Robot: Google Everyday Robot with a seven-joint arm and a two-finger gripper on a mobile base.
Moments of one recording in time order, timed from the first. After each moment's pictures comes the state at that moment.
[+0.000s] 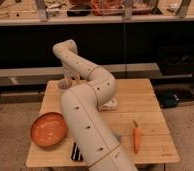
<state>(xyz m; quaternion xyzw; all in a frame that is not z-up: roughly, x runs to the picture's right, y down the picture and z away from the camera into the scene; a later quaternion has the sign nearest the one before) -0.133 -0.030 0.955 -0.22 -0.30 -0.79 0.49</state>
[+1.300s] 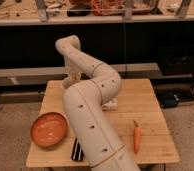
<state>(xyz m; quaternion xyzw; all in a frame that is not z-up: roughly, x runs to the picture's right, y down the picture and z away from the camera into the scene) -0.113 -0.049 0.928 -0.21 -0.31 -0.79 0.48</state>
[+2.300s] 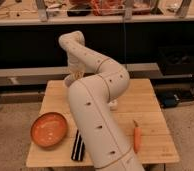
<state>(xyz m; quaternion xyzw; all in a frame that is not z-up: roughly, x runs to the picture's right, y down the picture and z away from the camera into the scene) -0.099 -0.060 0.901 -0.20 -0.31 -0.80 0.48</state>
